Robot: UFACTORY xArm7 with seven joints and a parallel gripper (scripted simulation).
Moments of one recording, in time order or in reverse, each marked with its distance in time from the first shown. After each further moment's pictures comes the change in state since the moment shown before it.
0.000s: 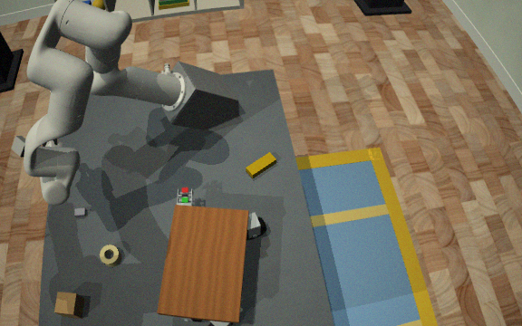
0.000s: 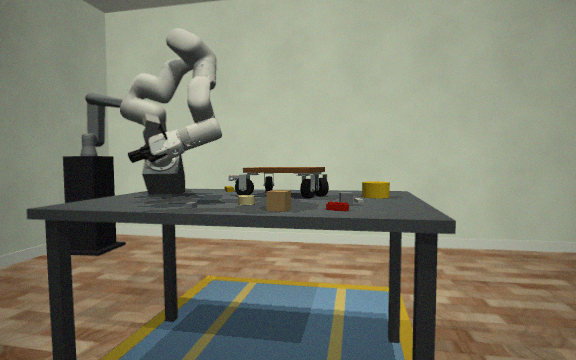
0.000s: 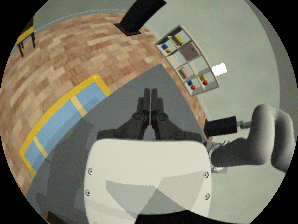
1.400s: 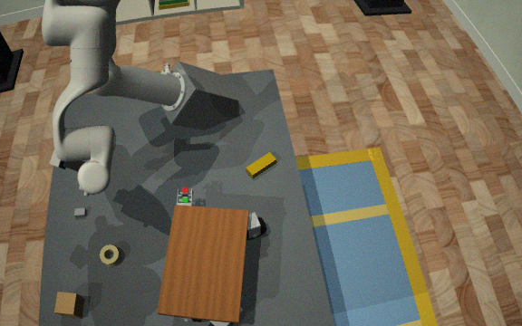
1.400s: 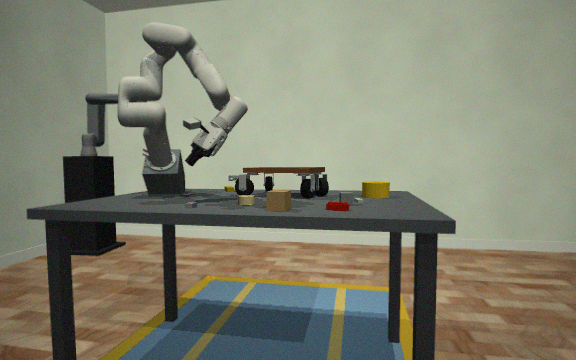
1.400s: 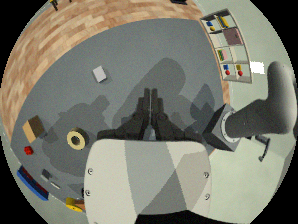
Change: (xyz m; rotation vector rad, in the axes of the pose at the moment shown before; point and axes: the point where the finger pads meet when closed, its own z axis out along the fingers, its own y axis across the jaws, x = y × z) arm -0.113 0.026 -0.158 0.410 -0.325 -0.029
